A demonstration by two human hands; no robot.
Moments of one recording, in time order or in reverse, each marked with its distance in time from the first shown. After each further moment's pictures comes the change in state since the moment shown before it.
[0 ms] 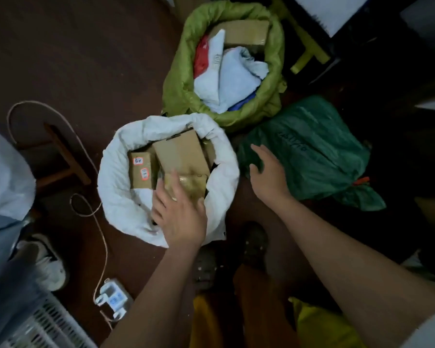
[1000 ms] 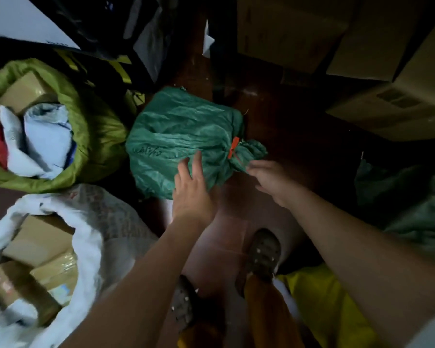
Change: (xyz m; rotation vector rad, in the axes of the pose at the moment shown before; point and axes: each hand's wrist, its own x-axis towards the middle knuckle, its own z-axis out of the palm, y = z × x) left_hand -0.117 0.271 0.141 0.194 -0.386 0.778; right_hand -0.038 0.272 -0.202 0.808 0.174 0.624
